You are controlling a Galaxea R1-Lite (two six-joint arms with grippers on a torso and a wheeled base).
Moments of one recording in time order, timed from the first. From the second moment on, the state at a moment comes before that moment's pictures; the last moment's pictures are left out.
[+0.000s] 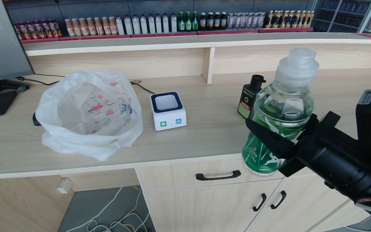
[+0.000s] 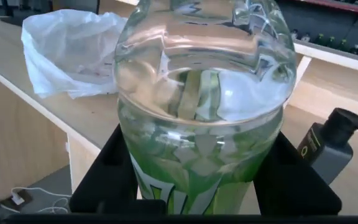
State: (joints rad) left arm 0.00 0.00 0.00 0.00 0.00 0.00; right arm 0.65 1.48 -0.41 -1.39 0.07 -0.28
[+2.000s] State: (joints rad) left arm 0.00 0.00 0.00 0.00 0.00 0.00; right arm 0.53 1.81 -0.69 -1.57 0.05 -0.08
